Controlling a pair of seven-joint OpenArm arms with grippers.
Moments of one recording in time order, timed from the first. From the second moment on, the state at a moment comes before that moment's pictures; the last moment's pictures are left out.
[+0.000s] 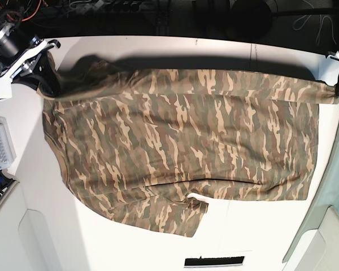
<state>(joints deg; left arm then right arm) 38.5 -30.0 -37.0 100.8 -34.2 -26.9 29.3 -29.9 12.1 27.9 117.3 47.8 34.3 -50.7</state>
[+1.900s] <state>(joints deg) 15.5 -28.7 -28.3 70.2 -35.7 -19.9 37.8 -2.1 11.8 35.0 64.6 35.7 31.3 -39.9</state>
